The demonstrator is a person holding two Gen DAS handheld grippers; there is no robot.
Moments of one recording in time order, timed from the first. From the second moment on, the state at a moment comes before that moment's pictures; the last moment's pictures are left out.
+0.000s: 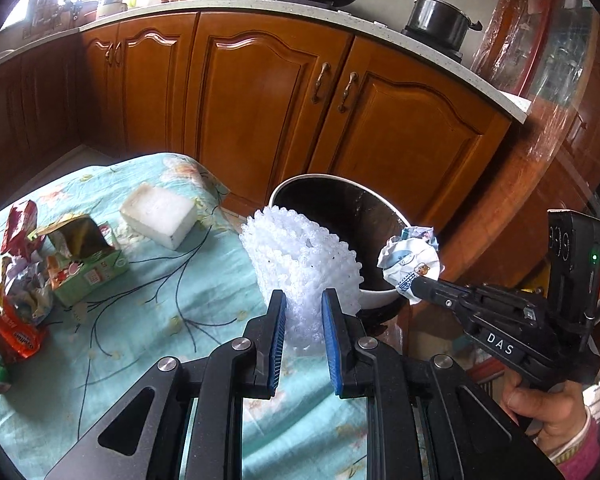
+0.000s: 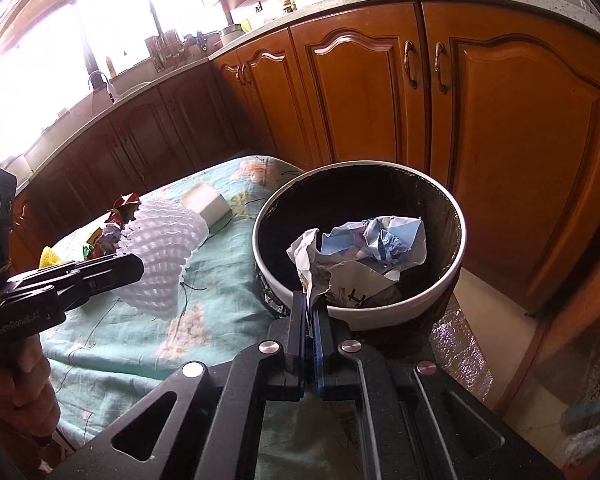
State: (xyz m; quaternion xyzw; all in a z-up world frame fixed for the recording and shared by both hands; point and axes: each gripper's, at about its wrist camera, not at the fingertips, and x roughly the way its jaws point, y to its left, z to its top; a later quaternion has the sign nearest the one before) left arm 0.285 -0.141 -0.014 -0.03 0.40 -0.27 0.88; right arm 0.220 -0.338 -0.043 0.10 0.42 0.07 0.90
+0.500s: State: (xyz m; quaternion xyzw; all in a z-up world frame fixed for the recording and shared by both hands) left arm 0.347 -0.207 -0.023 0.01 0.42 -0.28 0.86; right arm 0.253 -0.362 -0.046 0.08 0.44 0.07 0.89
